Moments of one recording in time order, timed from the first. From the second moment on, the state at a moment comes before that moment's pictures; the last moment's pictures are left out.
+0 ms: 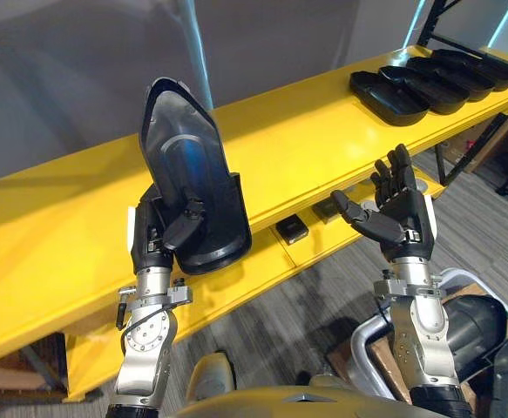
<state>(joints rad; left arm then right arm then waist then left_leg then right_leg) 0.24 0.12 -0.04 -0.19 -0.11 -0.28 0.22 0.13 -0.21 -0.05 -0.08 0.38 -0.36 0.07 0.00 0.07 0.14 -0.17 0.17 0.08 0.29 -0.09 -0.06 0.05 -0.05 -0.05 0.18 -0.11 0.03</state>
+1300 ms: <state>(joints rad) -0.50 0.26 0.00 0.40 -0.55 -0.06 0.44 0.00 -0.21 0.10 -0.12 0.40 -0.31 0.10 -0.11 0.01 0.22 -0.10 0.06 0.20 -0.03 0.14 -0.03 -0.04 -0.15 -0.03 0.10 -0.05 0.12</state>
